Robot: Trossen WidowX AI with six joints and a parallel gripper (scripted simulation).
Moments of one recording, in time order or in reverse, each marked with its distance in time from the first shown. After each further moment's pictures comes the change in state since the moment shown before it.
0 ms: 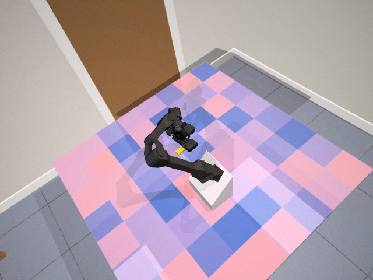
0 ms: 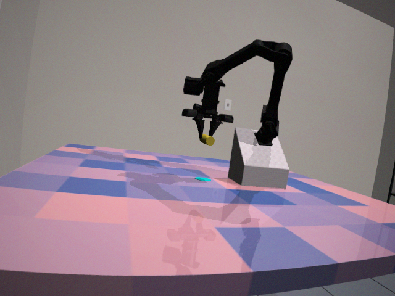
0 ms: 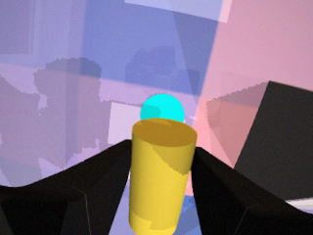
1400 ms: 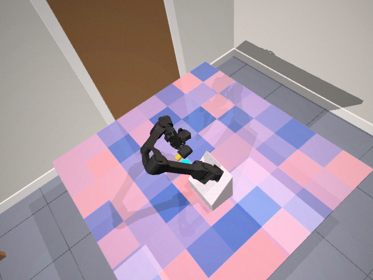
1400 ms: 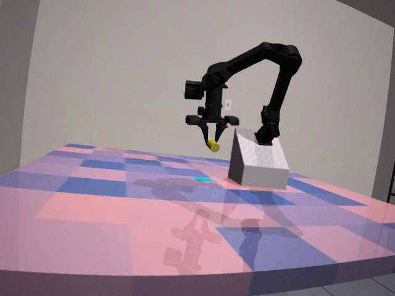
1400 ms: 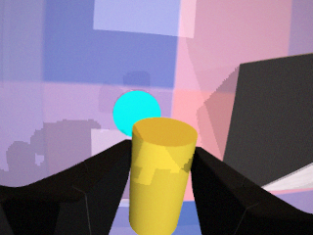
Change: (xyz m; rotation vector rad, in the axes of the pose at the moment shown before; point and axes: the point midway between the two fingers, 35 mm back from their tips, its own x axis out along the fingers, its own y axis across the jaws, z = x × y) arm 0.013 -0.012 -0.028 0.104 -0.129 -0.131
